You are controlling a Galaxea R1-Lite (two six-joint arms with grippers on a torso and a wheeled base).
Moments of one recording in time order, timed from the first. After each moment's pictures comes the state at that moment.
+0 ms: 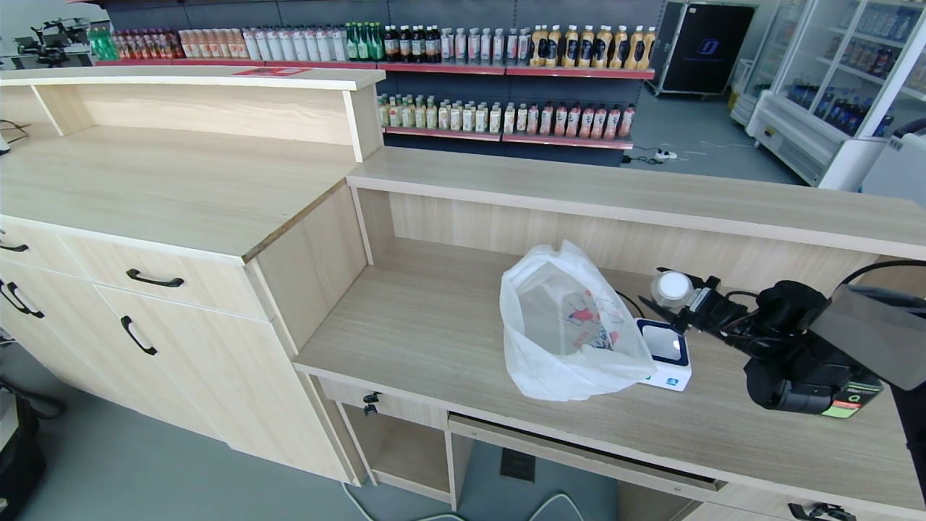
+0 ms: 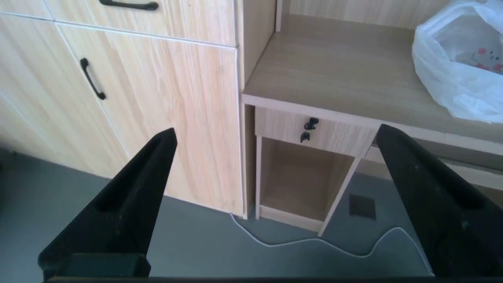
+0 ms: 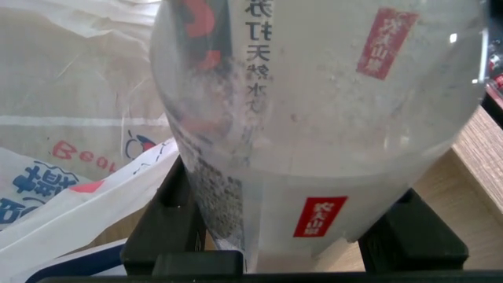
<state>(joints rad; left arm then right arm) 0.00 0.00 0.00 0.00 0.01 0.00 -0.17 2.56 -1.19 -1.57 0.87 -0.82</state>
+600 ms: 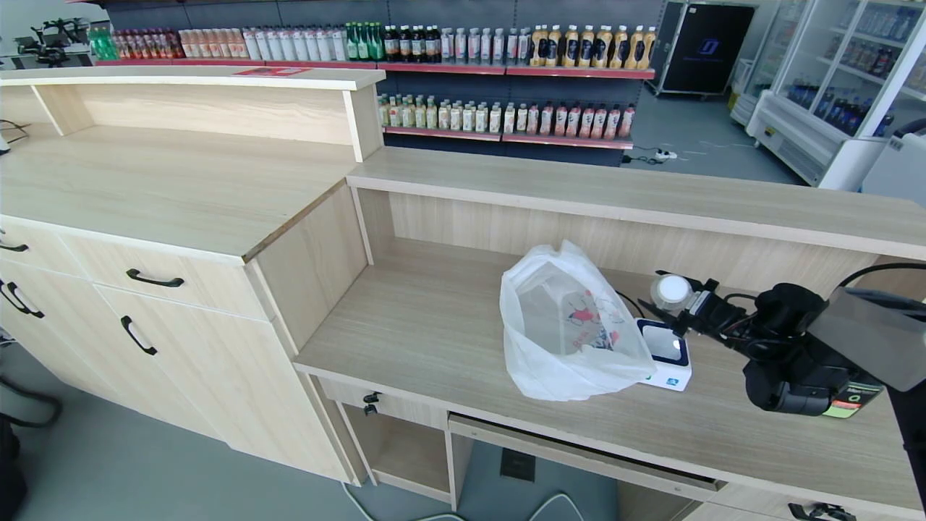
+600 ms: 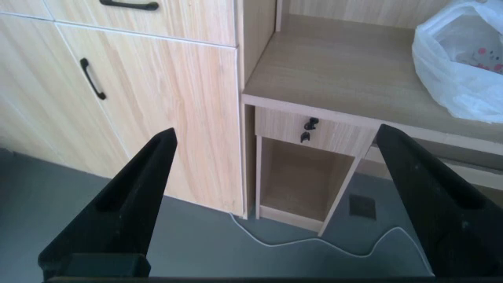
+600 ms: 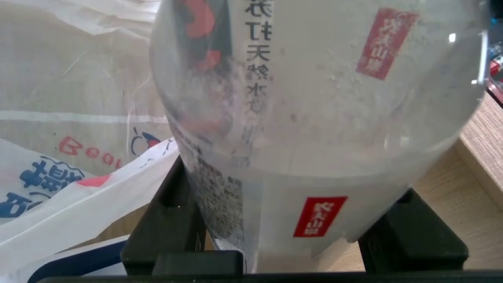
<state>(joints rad) 0.00 0.00 0.00 0.00 0.01 0.00 -0.18 2.58 -1.20 -1.57 0.88 -0.82</state>
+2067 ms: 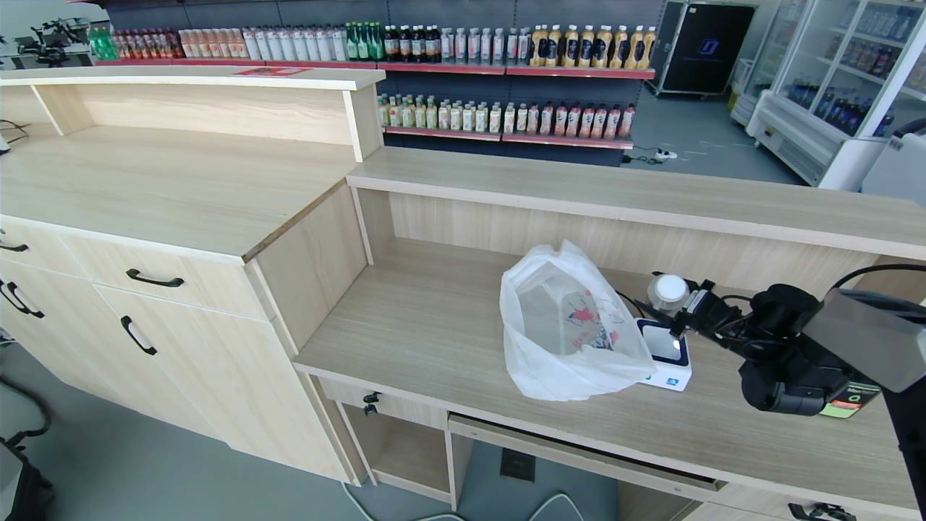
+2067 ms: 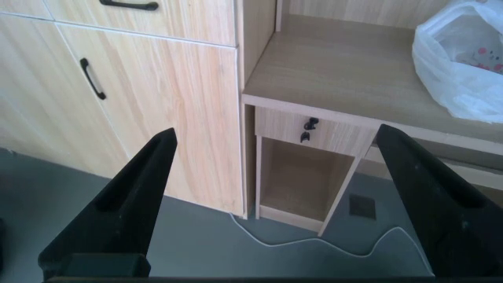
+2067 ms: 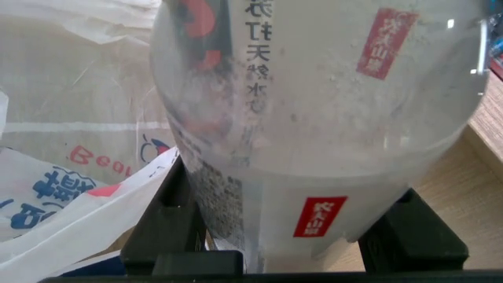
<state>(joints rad) 0.00 0.00 0.00 0.00 0.01 0.00 -0.17 2.59 -1.22 -1.57 0.88 -0.77</state>
